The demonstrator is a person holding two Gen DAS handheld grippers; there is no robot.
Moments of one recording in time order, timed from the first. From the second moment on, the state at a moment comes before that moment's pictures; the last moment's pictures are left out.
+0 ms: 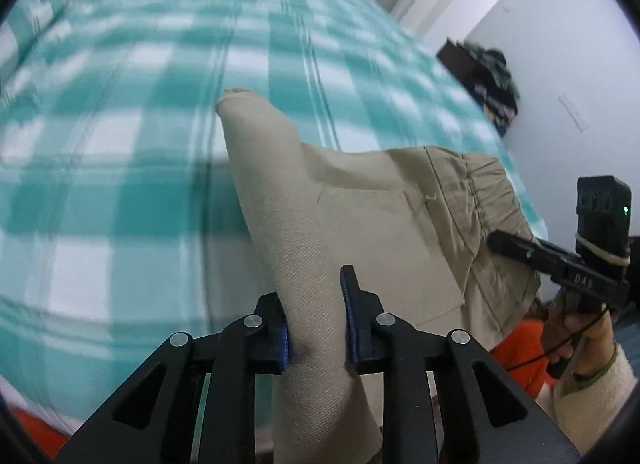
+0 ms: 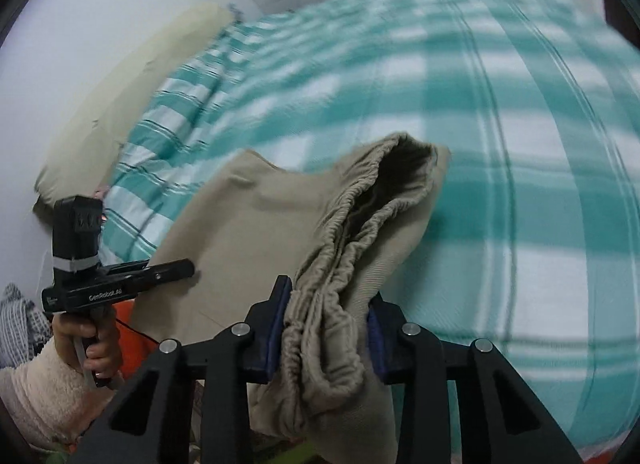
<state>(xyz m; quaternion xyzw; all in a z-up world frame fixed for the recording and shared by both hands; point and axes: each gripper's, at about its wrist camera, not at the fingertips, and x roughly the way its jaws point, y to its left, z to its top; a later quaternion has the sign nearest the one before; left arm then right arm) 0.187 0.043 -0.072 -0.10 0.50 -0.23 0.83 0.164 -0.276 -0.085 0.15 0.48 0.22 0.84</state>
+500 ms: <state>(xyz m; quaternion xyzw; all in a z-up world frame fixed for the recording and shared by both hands) 0.232 0.077 -0.034 0.12 0.36 0.01 0.92 0.272 -0.275 -0.010 0.11 0.41 0.11 0.90</state>
